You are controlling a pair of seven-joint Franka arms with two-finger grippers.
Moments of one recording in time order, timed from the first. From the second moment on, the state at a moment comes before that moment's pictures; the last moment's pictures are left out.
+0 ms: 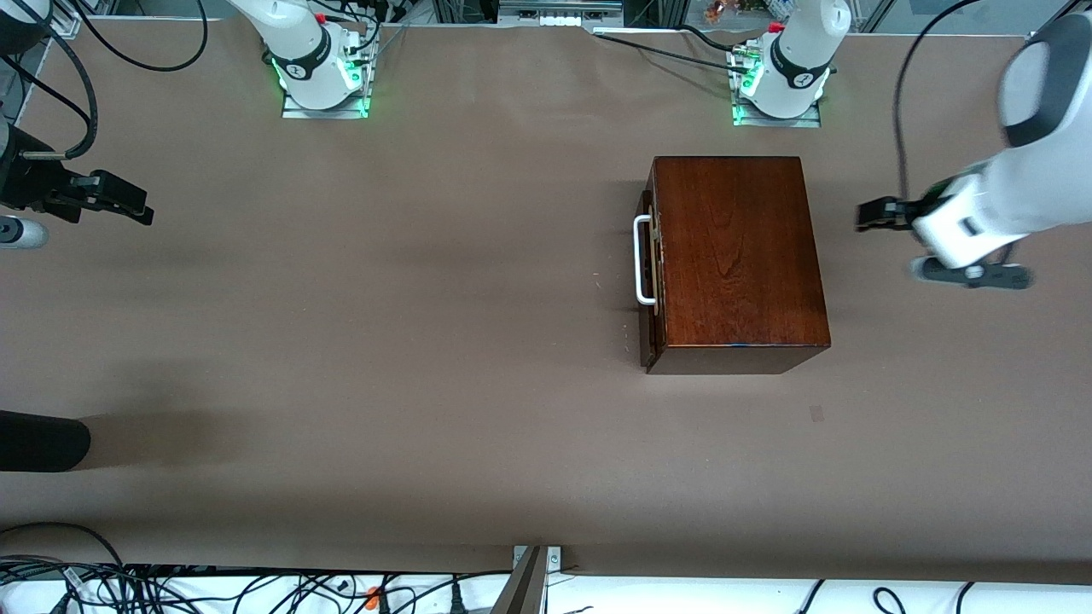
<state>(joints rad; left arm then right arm) 0.01 0.14 -0.12 -1.65 -0.03 1.49 0.03 -0.01 0.05 -0.02 -1.58 0.00 1.57 0.00</state>
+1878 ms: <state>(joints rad) -0.47 0.48 -0.33 -1.65 0.26 1.86 -0.79 -0.01 0.05 -0.02 -1.58 0.00 1.57 0.00</state>
